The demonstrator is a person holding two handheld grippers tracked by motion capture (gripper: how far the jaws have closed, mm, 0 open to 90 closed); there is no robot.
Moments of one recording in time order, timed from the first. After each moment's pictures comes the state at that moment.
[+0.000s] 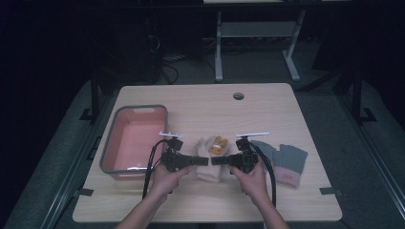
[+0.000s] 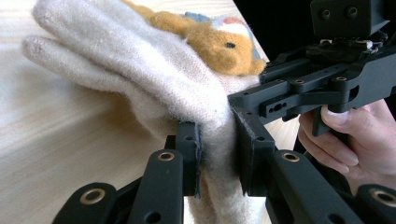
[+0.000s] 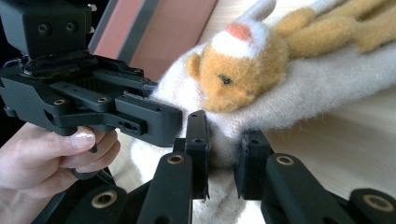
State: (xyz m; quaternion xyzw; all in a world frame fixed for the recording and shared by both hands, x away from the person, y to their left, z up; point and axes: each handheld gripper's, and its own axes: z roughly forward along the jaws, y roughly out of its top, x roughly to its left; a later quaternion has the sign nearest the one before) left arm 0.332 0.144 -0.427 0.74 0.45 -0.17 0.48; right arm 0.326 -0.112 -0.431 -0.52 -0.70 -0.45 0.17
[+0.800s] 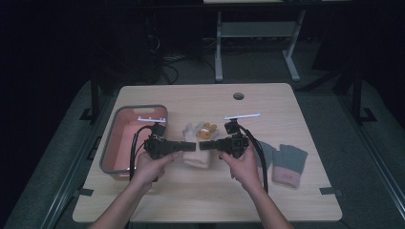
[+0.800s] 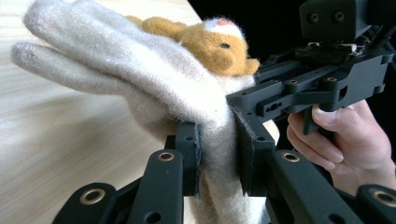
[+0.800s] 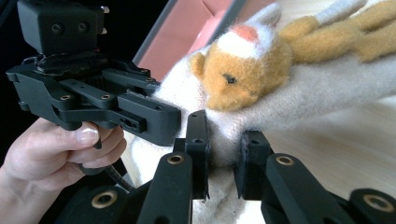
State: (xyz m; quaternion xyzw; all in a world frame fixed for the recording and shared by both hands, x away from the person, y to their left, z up) left arm 0.342 0.182 -0.373 0.73 0.43 -0.15 0.51; right arm 0.343 -0.081 -0.373 -0.48 -0.72 -0.48 0.15
